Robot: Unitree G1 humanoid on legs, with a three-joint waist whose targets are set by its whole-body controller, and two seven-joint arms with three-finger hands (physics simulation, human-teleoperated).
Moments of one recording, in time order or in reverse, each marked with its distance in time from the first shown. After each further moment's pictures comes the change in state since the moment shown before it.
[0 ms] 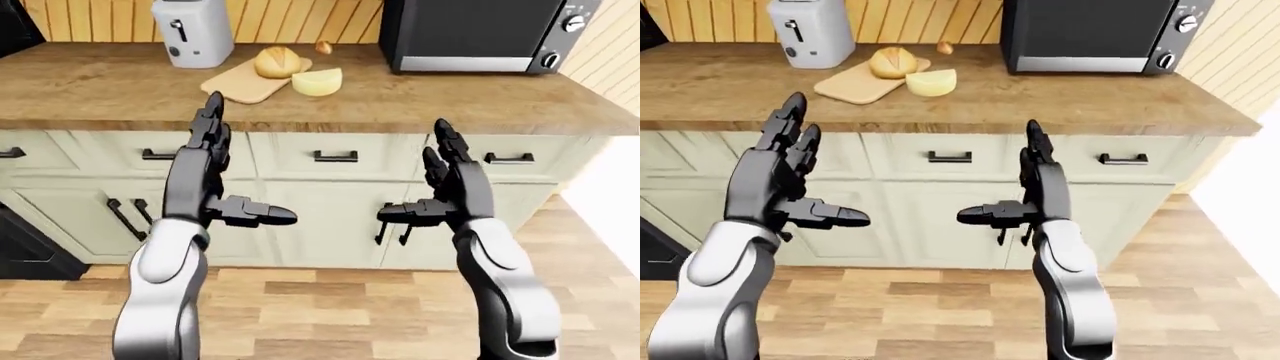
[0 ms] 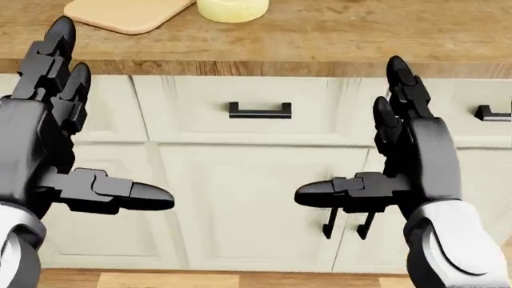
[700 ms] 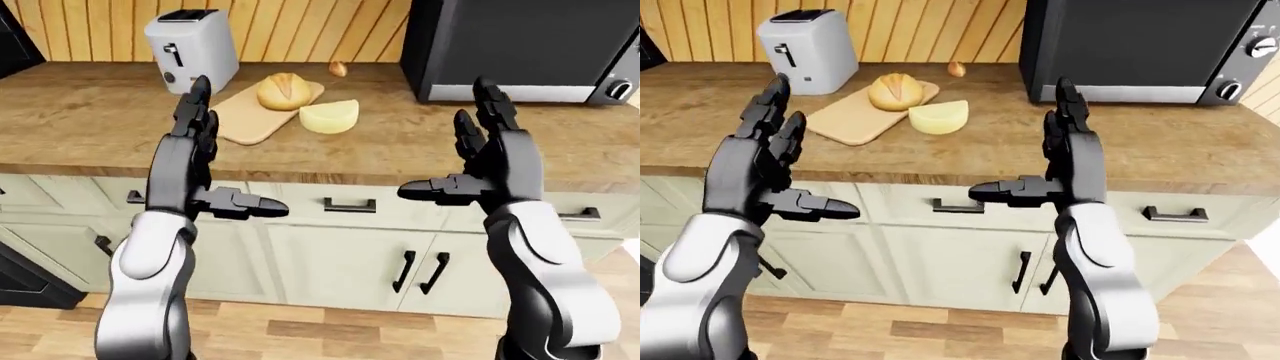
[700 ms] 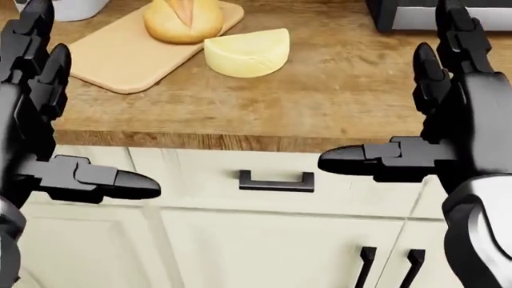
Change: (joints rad) left arm -0.050 0.036 0.032 -0.034 0.016 0.047 -0.020; right arm -0.107 -0.086 -0.066 -0.168 0.075 0.124 -0.070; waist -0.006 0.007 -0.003
